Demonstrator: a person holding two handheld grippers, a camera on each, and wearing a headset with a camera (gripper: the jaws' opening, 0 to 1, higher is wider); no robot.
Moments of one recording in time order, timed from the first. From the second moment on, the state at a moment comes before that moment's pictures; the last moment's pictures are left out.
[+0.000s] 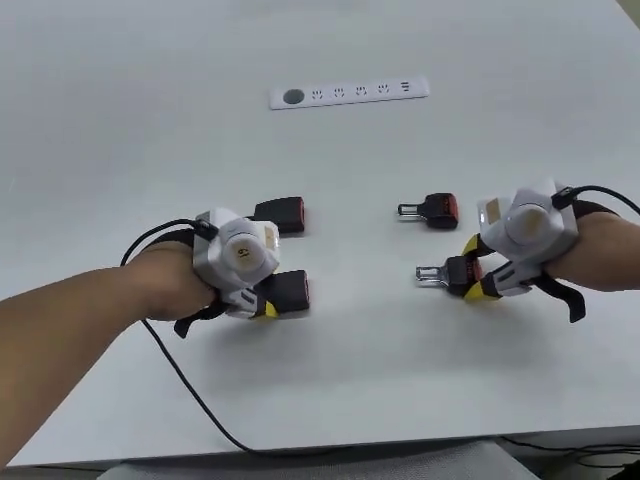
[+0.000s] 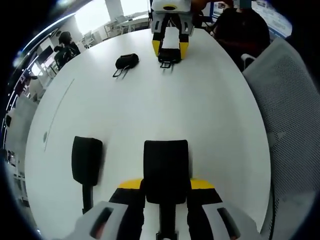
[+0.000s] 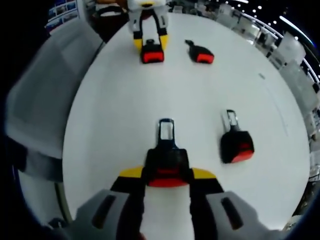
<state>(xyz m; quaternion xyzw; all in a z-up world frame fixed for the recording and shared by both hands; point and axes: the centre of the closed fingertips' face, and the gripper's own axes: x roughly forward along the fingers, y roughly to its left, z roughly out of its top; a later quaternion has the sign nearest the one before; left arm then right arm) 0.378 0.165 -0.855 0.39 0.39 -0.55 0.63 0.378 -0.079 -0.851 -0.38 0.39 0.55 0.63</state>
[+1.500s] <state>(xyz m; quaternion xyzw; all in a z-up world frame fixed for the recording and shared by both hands) 0.379 0.164 -0.858 0.40 0.40 -0.57 0.59 0.375 0.052 -0.855 -0.35 0.34 0.58 0.65</state>
